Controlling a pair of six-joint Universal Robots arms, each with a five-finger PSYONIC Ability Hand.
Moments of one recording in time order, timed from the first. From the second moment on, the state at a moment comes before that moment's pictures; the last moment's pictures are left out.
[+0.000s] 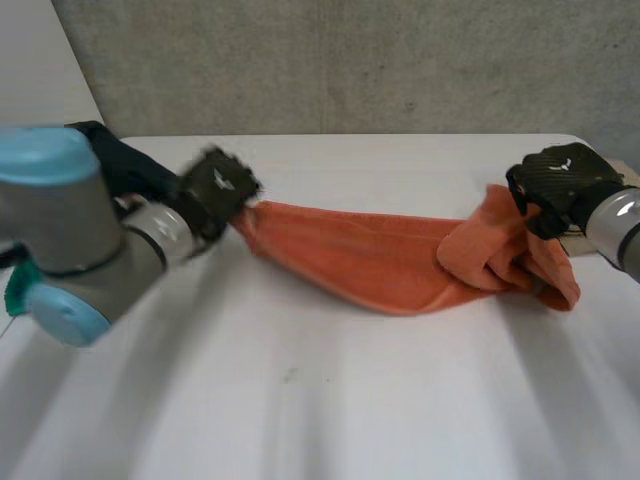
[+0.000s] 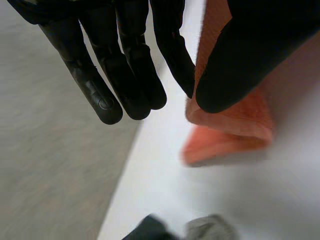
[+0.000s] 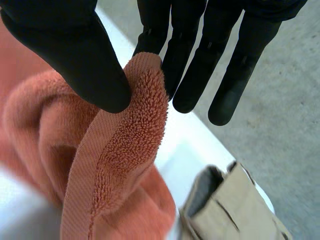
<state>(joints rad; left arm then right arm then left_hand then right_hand) 4.35 -2.06 -1.34 3.24 -1.28 3.95 1.70 -1.28 1.43 0.12 1.28 2.55 1.15 1.19 1.19 1.20 0.99 1.13 1.17 1.19 1.20 0.97</state>
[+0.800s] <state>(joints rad) 4.39 -2.29 -0.50 3.04 -1.54 3.43 1.70 -0.98 1.00 -0.61 1.45 2.64 1.15 1.20 1.19 1.20 0.99 1.13 1.17 1.19 1.20 0.97</state>
